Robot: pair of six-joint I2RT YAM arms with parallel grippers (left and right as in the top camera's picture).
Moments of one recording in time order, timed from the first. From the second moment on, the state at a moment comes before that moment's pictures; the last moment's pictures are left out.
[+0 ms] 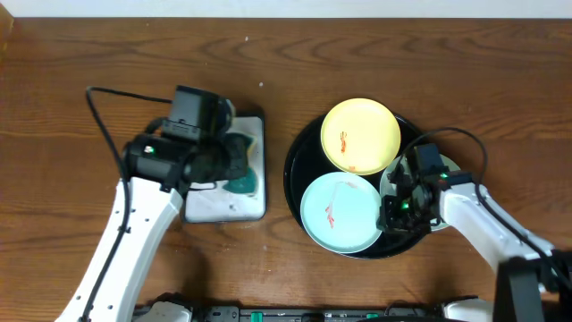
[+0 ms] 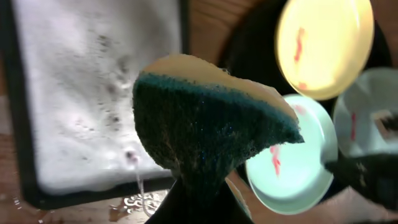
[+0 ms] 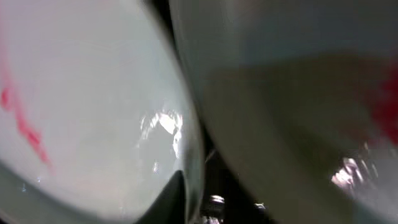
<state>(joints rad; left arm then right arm) -0.29 1.32 1.25 -1.07 0.21 -0.36 0.20 1.52 0.71 -0.74 -0.35 0.29</state>
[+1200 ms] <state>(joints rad) -0.74 1.93 1.25 -0.61 0.36 -0.68 0.20 1.58 0.71 -0.50 -0.35 0.49</state>
